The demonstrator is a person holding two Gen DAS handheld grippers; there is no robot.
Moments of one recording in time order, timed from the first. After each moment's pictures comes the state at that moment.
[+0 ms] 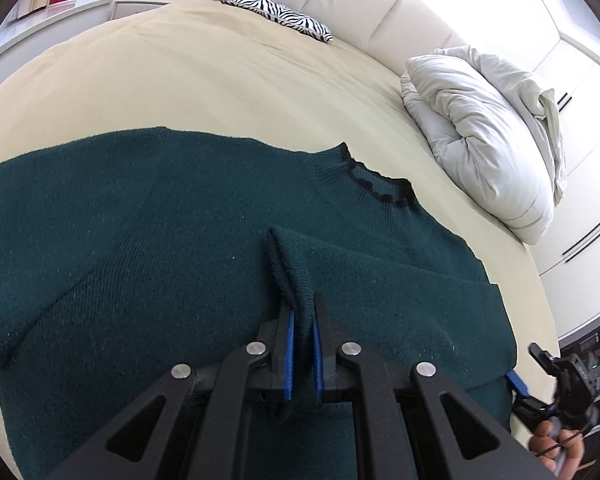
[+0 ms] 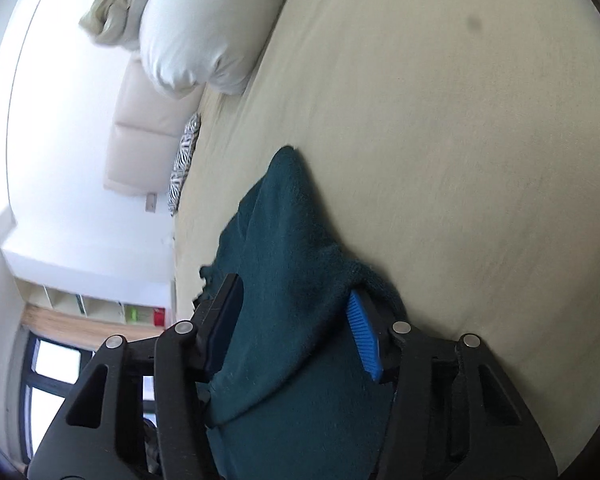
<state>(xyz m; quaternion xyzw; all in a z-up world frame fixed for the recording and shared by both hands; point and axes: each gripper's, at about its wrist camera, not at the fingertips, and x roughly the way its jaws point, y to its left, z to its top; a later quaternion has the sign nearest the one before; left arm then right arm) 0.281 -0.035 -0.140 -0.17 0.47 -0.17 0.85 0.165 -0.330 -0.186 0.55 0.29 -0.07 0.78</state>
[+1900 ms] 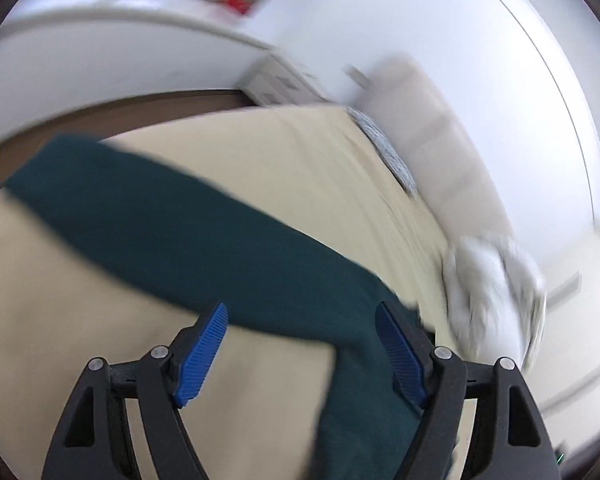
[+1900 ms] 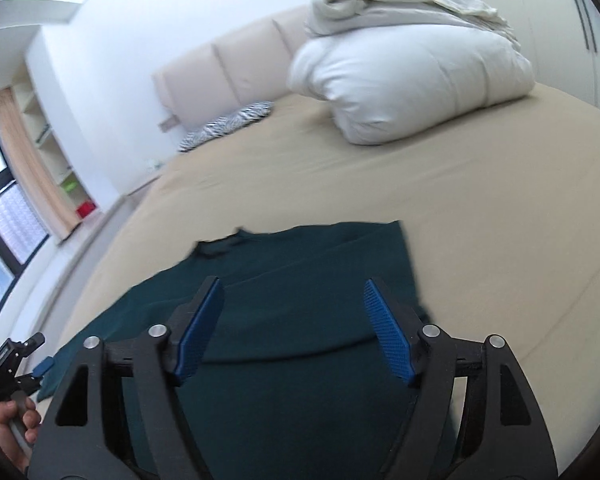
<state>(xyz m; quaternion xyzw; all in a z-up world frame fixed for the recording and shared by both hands) 0.115 0.251 -0.095 -0.43 0.32 0.01 0.84 0.148 -0.175 -0.064 0.19 0.27 -0.06 0.94</state>
